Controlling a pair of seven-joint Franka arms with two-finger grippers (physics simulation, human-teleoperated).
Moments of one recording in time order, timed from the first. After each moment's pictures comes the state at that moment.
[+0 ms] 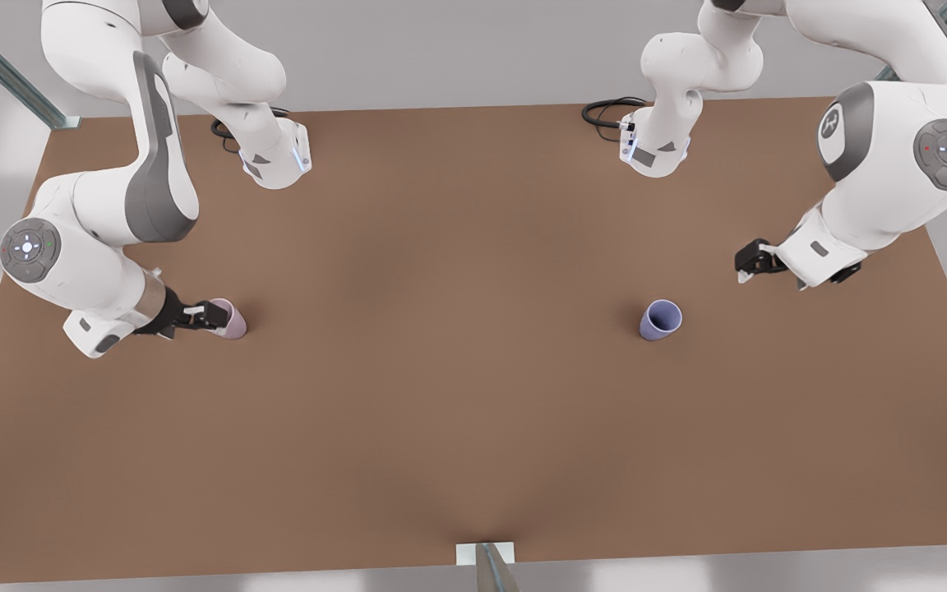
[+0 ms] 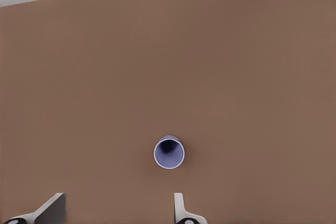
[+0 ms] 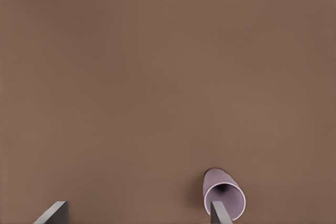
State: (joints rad) left arm -0.18 0.16 0.08 -1.37 -0.01 1.51 0.07; right arm -0.06 0.18 0.14 -1.59 0.04 1.74 0.05
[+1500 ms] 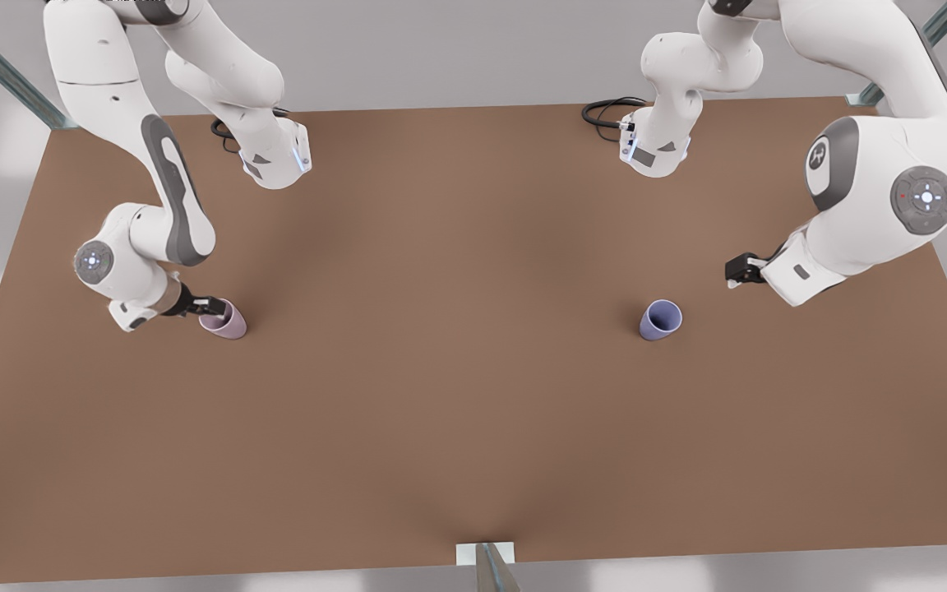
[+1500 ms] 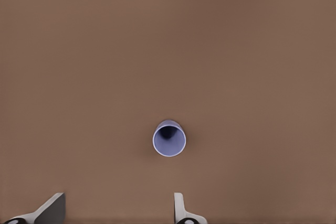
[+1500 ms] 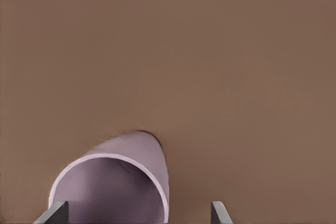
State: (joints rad) left arm -0.19 0.18 0.10 -1.44 -0.02 1.49 0.08; right arm -0.30 0.13 0.13 -2.38 0.04 2.40 -0.12
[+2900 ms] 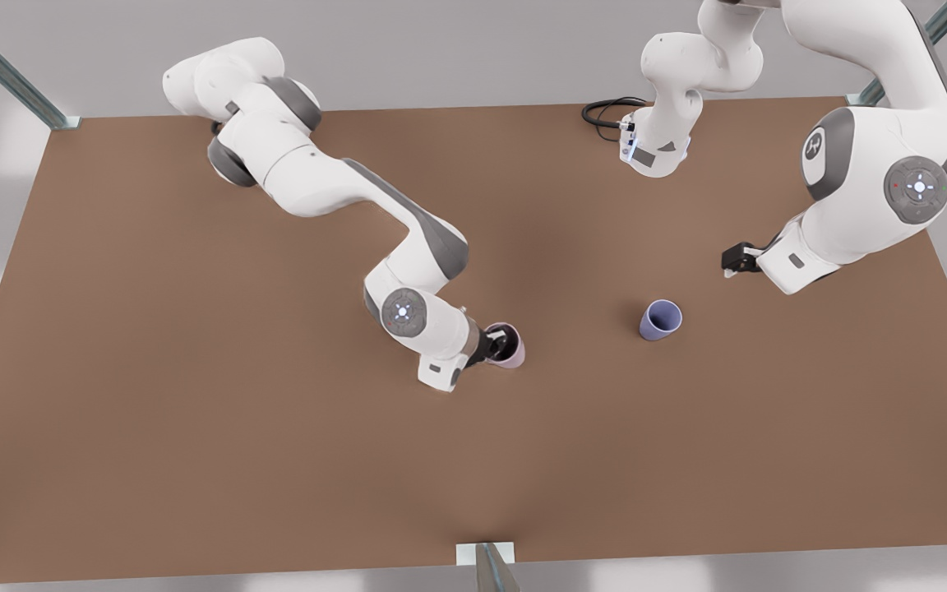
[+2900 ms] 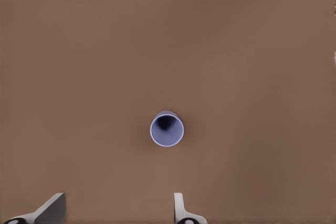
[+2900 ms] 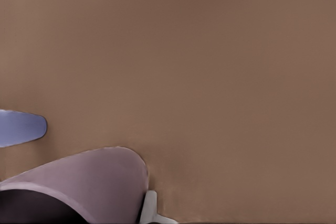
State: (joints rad) left arm -0.20 0.12 0.10 -1.53 -0.02 1.51 0.08; right arm 0.48 0.98 0.39 -0.84 0.08 2.00 0.32
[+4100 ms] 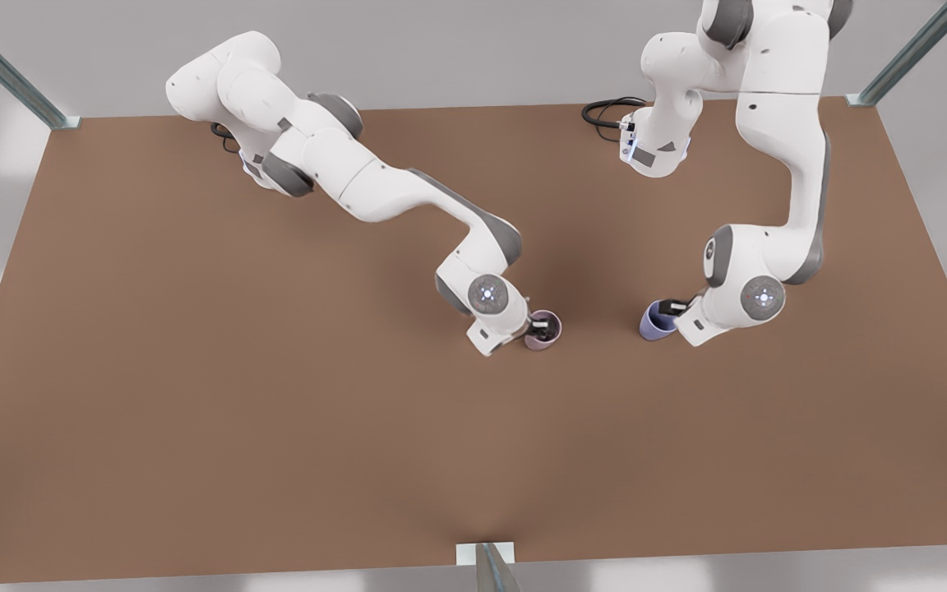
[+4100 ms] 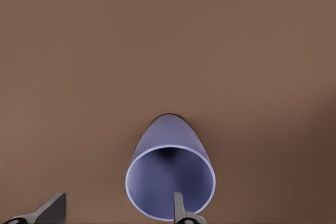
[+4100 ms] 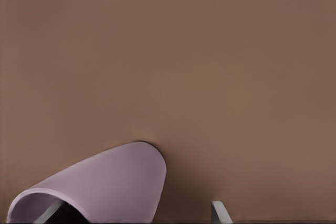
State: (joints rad) left arm -0.20 0.31 0.10 -2.05 -0.02 2.09 0.08; right arm 0.71 1.17 0.23 -0.77 0.06 2.08 0.91
